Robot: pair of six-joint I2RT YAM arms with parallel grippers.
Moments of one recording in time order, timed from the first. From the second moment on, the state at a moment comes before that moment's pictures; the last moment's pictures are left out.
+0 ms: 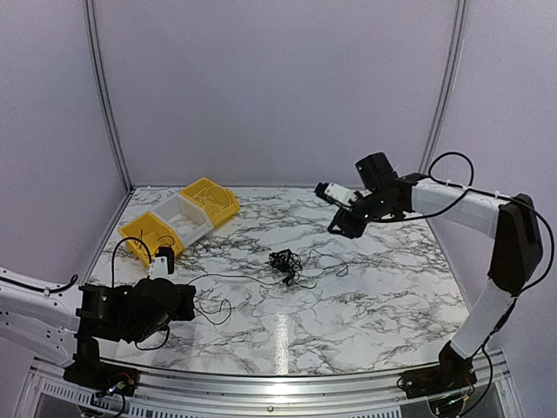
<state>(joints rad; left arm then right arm) -1.25 1.04 0.47 -0.14 -0.74 -0.96 0.41 1.68 1.34 -0.52 -0.22 -0.53</state>
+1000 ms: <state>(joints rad) -0.98 1.48 0.71 0.16 -0.25 -0.54 0.77 2.05 1.56 -0.61 -0.23 -0.64</state>
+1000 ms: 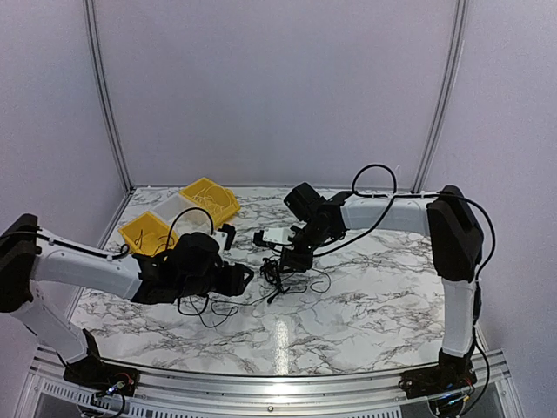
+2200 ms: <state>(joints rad) -0.91 1.95 0.88 0.63 -0.12 -0.46 0.76 2.06 1.57 -0.60 -0.20 -0.57</state>
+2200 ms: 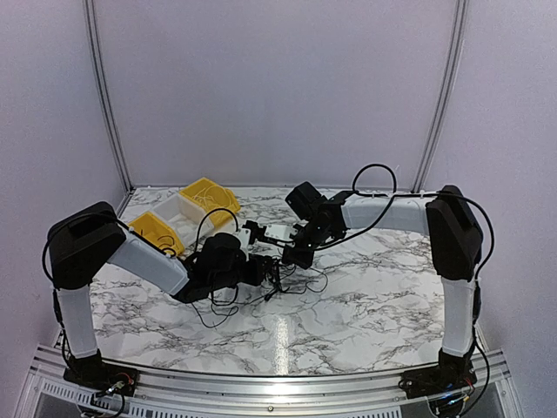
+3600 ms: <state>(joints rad) -0.90 1.89 0.49 0.91 -0.23 -0.55 0.53 1.59 1.83 -0.73 -0.14 -0.52</state>
